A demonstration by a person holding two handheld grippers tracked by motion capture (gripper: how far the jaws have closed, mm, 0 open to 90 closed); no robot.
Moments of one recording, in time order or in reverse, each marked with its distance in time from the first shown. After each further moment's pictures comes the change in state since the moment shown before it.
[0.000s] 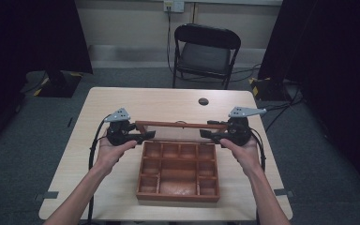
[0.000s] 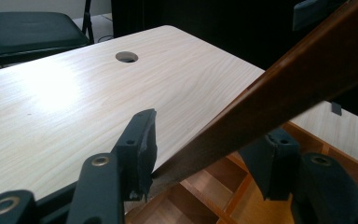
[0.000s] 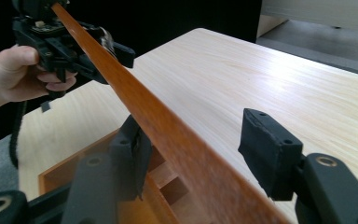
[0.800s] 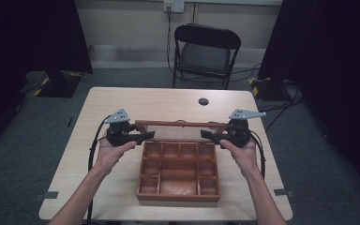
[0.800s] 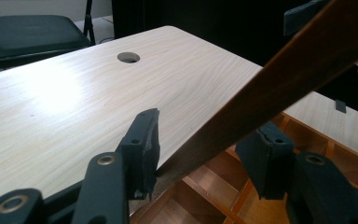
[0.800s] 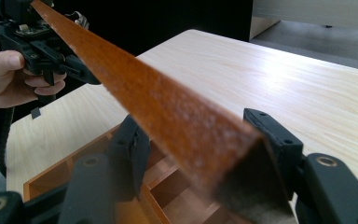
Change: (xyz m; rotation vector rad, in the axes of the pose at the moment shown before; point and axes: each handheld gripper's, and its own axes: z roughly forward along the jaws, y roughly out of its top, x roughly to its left) left arm 0.002 -0.006 0.001 -0.005 0.008 0.014; right arm -0.008 -0.013 0.005 -0.027 -0.021 0.032
